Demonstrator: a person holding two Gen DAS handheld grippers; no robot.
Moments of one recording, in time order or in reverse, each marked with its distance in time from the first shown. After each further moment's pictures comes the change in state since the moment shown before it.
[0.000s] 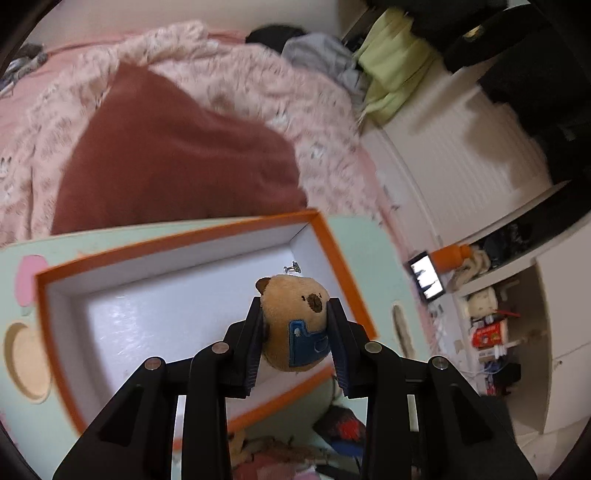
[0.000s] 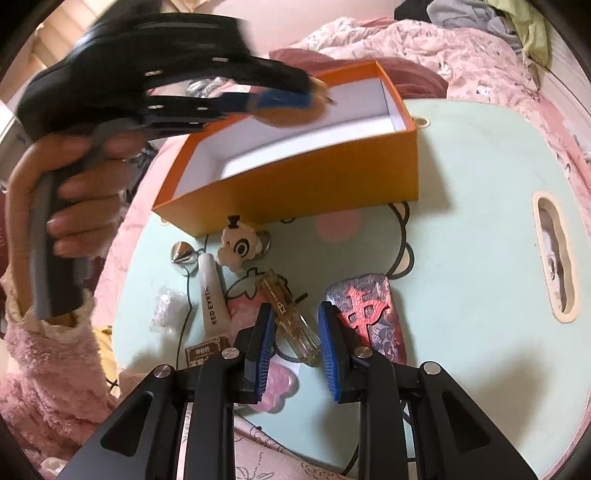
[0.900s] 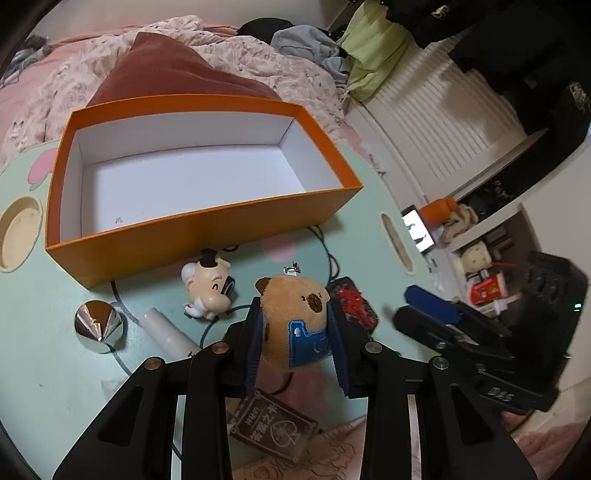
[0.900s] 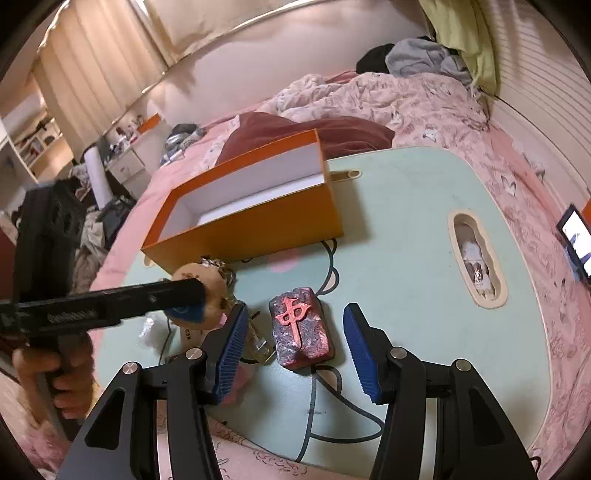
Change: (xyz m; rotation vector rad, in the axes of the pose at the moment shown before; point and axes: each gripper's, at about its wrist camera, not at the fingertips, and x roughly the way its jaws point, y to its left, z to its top) left arm -0.008 -0.001 -0.124 0.026 0.016 0.013; right arm -0.038 -0.015 -0.002 0.038 -0.233 -0.116
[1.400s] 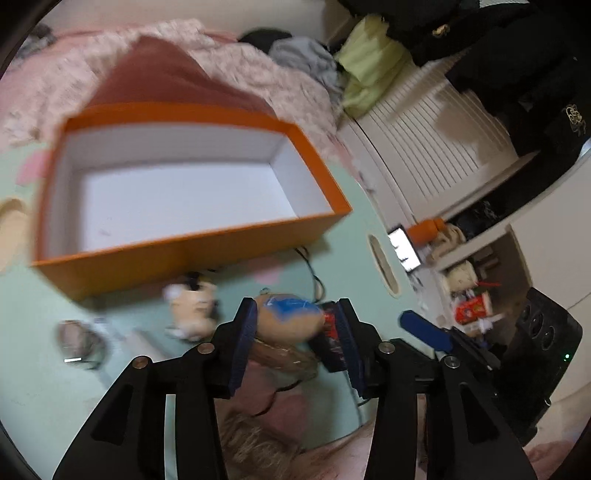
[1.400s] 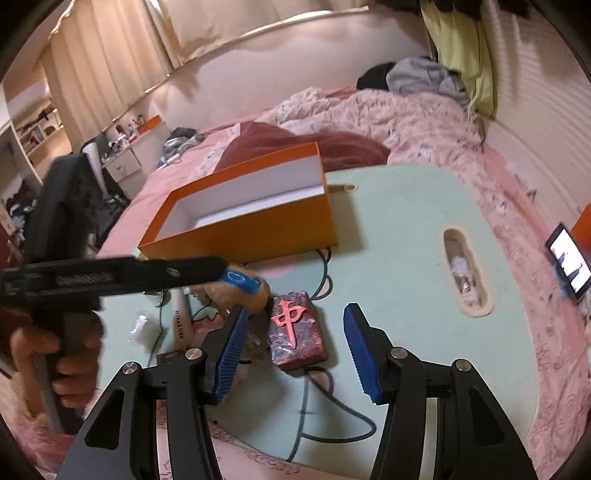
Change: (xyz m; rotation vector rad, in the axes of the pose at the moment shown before) left arm -0.014 0.006 0.003 -0.028 -0.088 -0.028; right arm -0.008 0.009 -0.009 -0.080 -0.076 -0.067
